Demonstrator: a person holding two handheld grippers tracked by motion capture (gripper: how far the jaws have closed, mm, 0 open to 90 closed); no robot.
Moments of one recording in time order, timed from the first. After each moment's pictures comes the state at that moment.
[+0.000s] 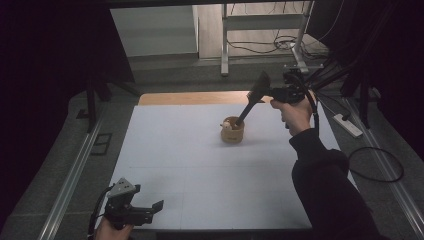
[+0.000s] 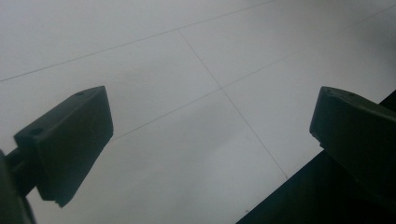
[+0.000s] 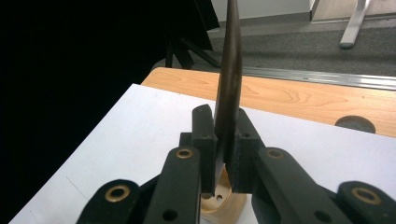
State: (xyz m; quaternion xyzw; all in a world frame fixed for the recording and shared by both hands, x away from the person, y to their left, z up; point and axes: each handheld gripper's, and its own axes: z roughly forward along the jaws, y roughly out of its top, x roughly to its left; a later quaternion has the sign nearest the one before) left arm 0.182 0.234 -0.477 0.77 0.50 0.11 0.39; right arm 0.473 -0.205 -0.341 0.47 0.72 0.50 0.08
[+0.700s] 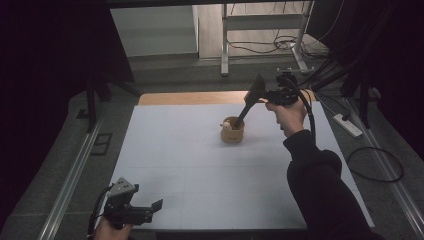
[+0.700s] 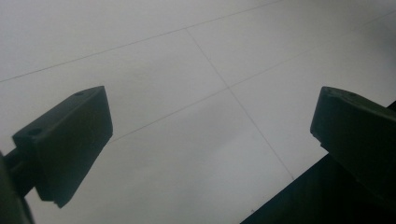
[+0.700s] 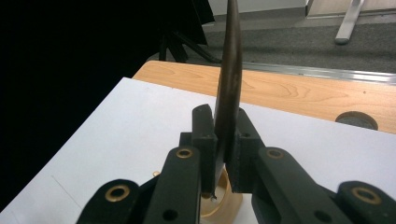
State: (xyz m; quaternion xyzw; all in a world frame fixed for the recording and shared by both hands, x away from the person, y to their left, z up) left arm 0.182 0.235 -0.476 0.77 0.50 0.11 0.38; right arm 0.481 -0.193 -0.357 0.47 0.73 0.49 0.09
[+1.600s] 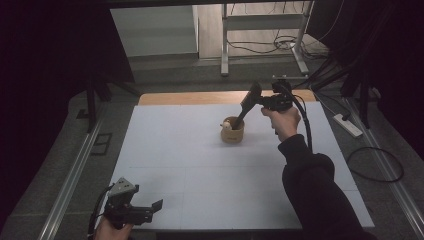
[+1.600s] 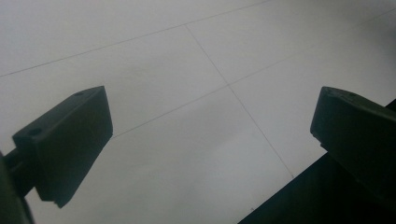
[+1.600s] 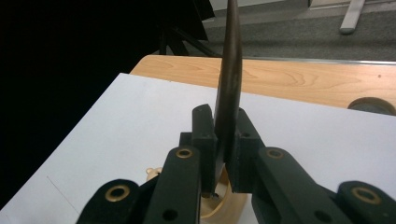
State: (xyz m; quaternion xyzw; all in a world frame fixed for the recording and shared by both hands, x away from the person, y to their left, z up) left arm 0.184 0.235 -0.477 0.77 0.51 0.11 0.38; right arm 0.485 -0.187 -0.384 0.48 0.73 0.49 0.07
